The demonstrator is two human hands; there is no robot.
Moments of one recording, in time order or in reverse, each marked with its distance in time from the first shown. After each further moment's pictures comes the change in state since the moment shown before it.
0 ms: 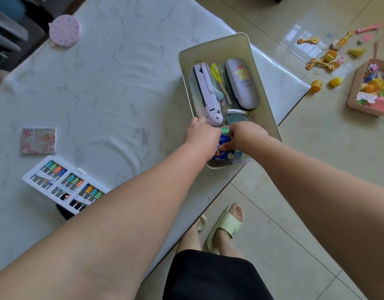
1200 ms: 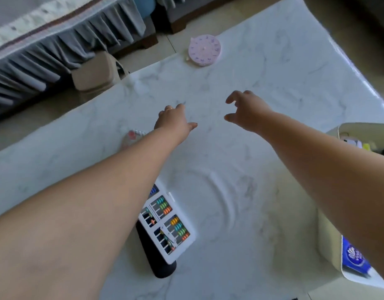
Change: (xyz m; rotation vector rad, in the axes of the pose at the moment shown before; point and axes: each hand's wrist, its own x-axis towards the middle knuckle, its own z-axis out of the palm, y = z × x) left_hand -0.046 -0.384 -0.021 -0.562 0.128 -0.724; right_hand 0.098 -0.346 -0.081 0.029 0.301 -0.473
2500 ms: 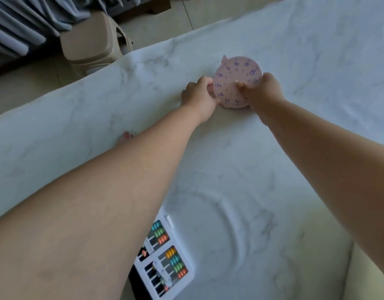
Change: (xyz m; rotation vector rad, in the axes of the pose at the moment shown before) left_hand 0.142 0.005 0.025 -0.464 0.026 -0.032; right_hand 0.144 -0.017 0.040 0.527 0.126 0.302
